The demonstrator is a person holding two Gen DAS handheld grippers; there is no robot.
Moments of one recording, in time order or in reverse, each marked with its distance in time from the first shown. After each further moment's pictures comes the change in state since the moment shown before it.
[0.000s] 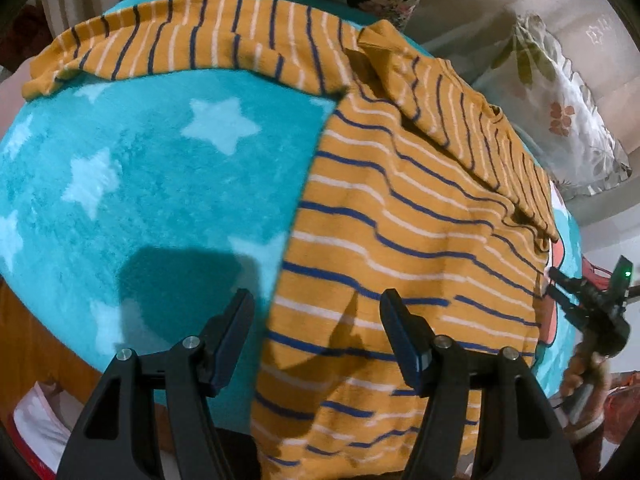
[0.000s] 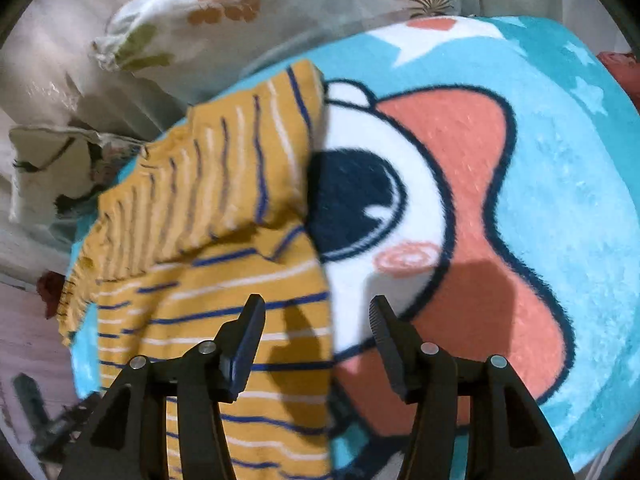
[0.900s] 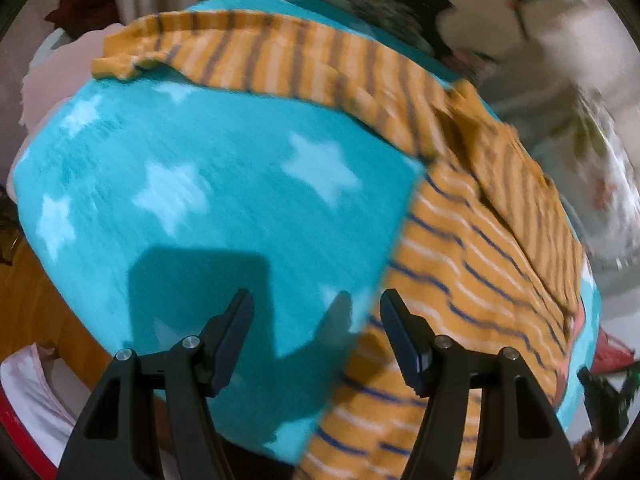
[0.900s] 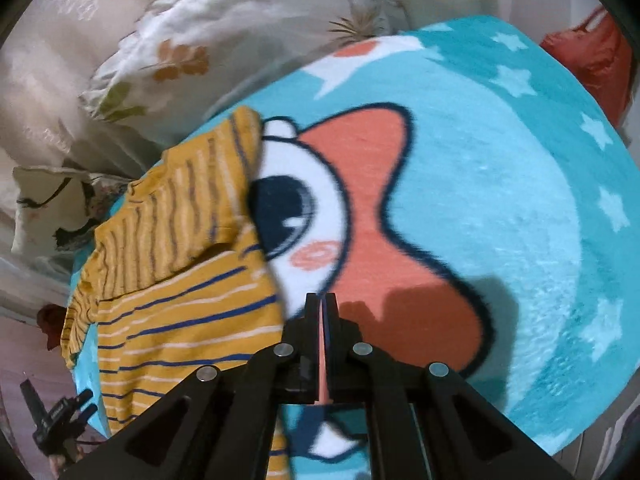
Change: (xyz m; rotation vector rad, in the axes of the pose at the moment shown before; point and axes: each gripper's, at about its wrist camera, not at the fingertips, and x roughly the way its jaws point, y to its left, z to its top) left arm -0.007 0.063 0.021 -0.203 -0.114 0.119; right arm -0.058 -0.037 -0.016 0.083 -0.094 -0.019
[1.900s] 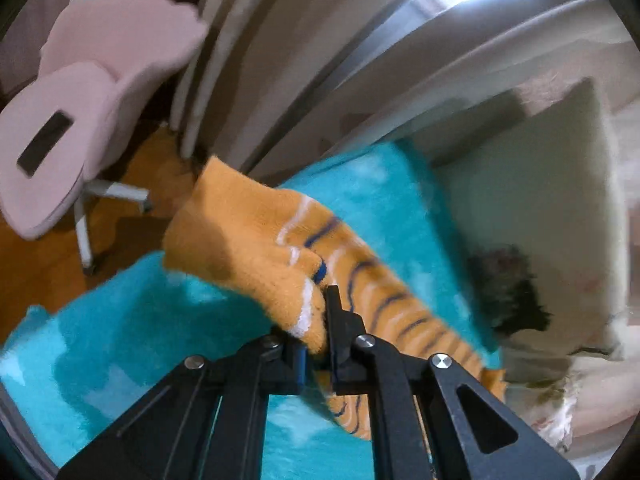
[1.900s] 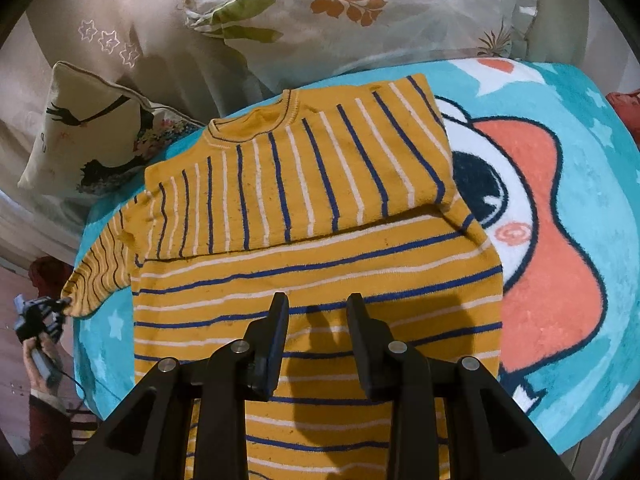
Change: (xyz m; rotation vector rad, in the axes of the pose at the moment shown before) left arm 0.019 0.187 0.220 -0.400 -0.184 -0.205; right arm 0.027 0.156 -0.037 -0.149 0.034 -0.011
